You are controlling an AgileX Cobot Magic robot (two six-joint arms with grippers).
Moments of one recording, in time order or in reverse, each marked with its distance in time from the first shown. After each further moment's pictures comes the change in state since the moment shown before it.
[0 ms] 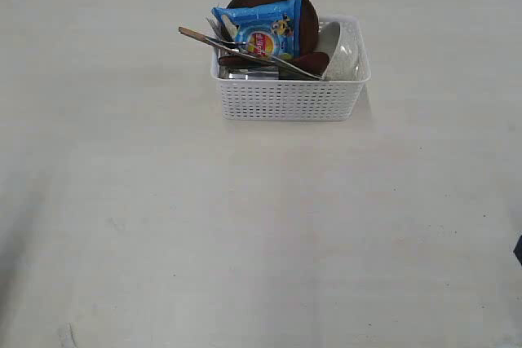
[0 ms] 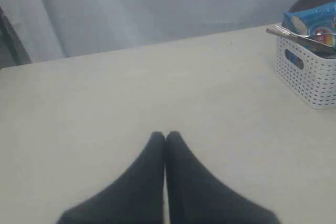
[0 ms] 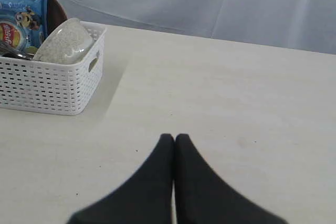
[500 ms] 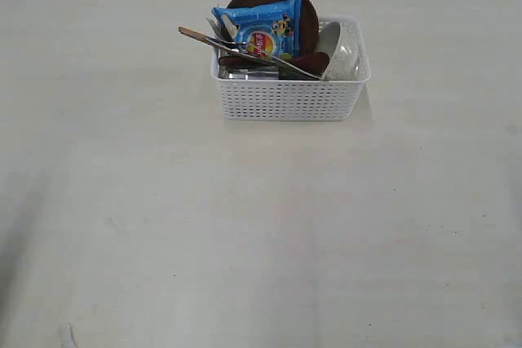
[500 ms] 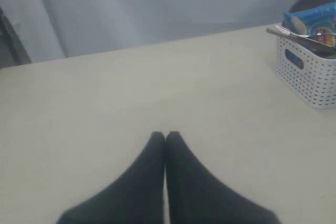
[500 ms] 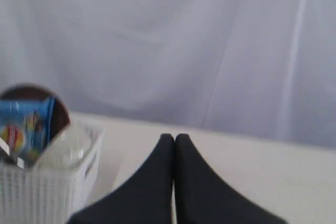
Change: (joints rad) left arm 0.000 0.000 0.000 0.000 0.000 0.000; right arm 0.000 0.000 0.002 0.002 -0.316 0.000
